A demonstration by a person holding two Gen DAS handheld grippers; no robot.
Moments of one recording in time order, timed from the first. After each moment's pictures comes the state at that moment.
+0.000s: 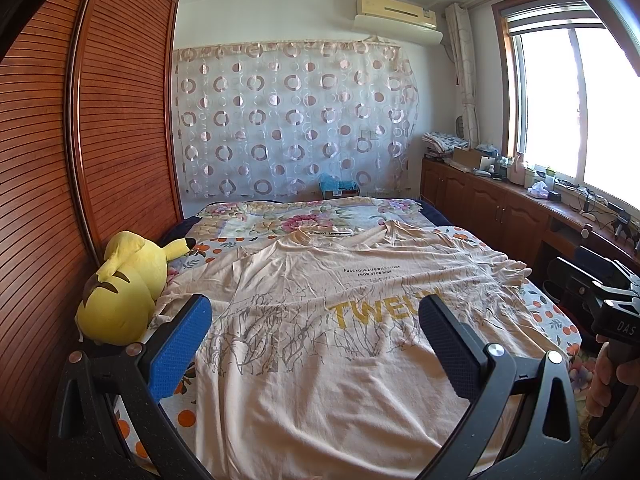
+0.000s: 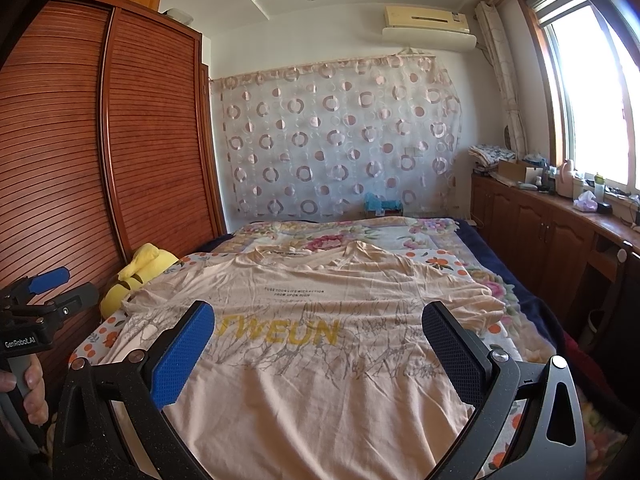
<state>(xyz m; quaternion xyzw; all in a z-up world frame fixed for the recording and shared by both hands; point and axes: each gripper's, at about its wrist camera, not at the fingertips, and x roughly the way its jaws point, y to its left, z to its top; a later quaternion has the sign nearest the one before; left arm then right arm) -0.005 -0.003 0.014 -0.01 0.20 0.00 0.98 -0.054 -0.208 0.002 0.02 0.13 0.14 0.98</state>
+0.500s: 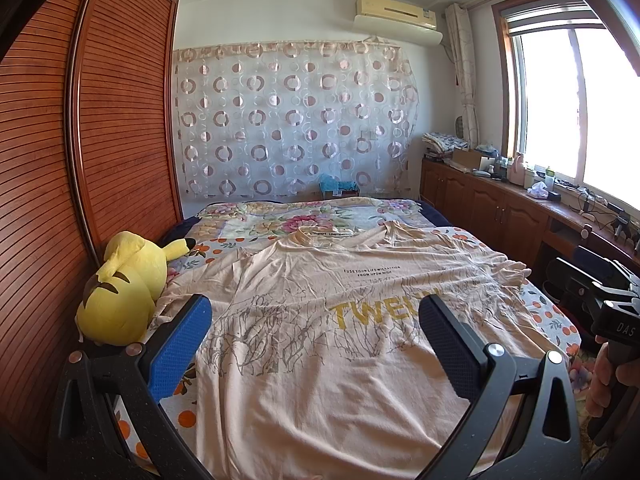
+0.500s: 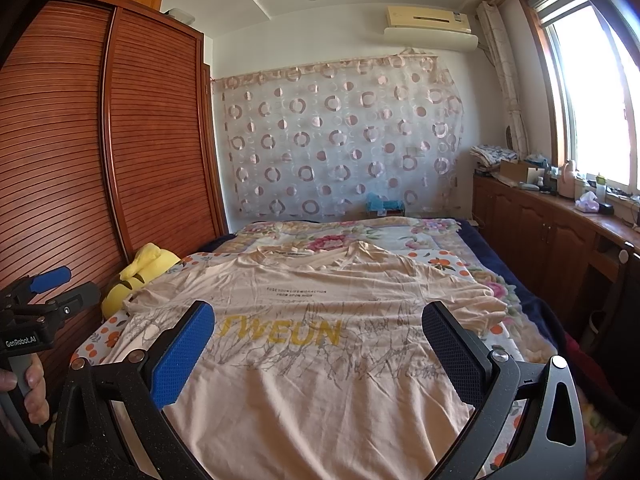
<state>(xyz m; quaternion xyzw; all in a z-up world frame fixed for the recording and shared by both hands) -0.005 -0.004 0.012 -0.01 0.20 0.00 0.98 -0.052 -0.207 0.002 0.02 0.13 0.15 0.98</state>
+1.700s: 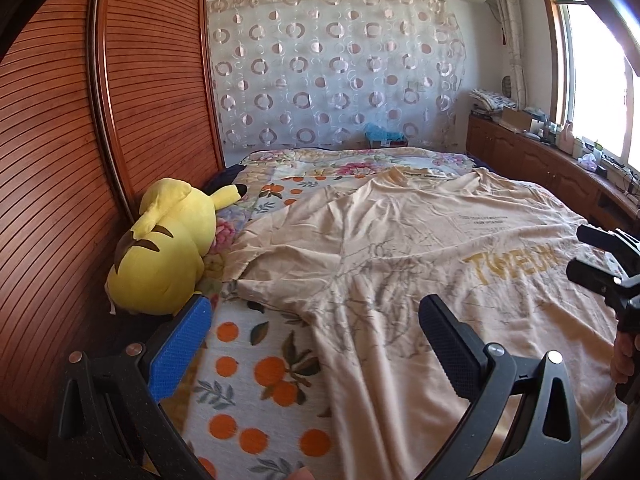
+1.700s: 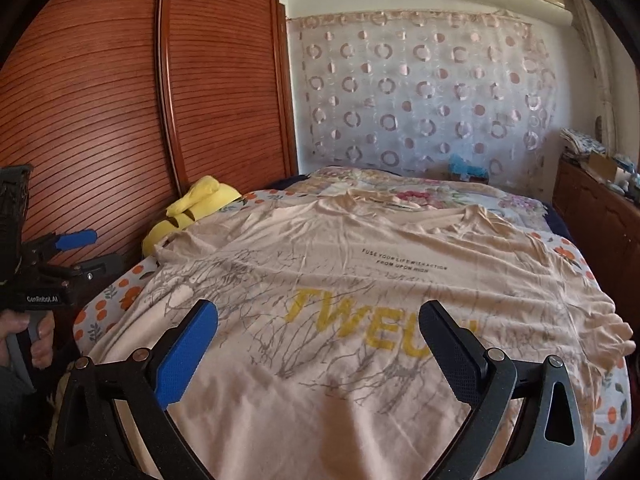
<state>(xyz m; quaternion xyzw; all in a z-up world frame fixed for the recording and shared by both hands) 0.052 0.117 -0.045 0.00 0.29 0.07 0.96 0.069 -0.138 -0.033 -0.05 0.21 0.28 0.93</state>
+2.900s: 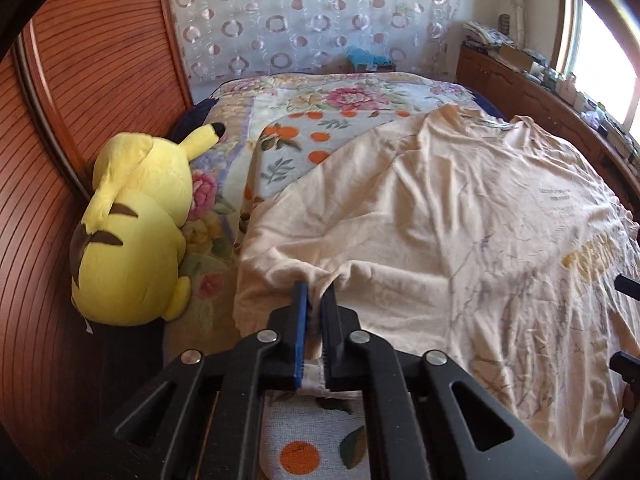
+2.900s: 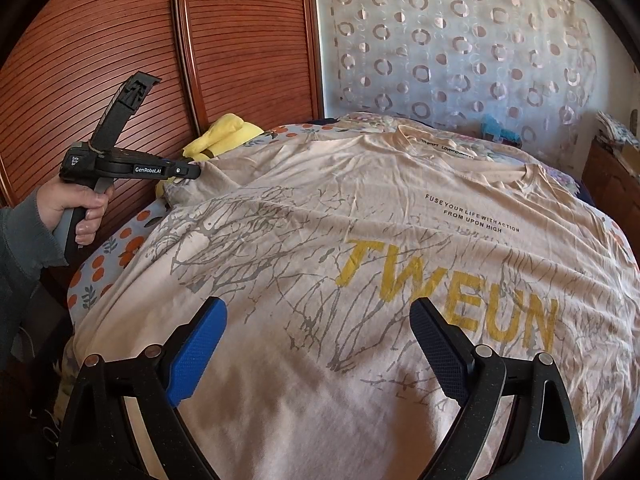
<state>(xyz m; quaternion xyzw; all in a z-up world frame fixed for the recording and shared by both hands) 0.178 0.195 -0.075 0.01 0.43 0.00 0.90 0.102 -0.097 -0.043 -0.09 0.29 0.31 0.90</state>
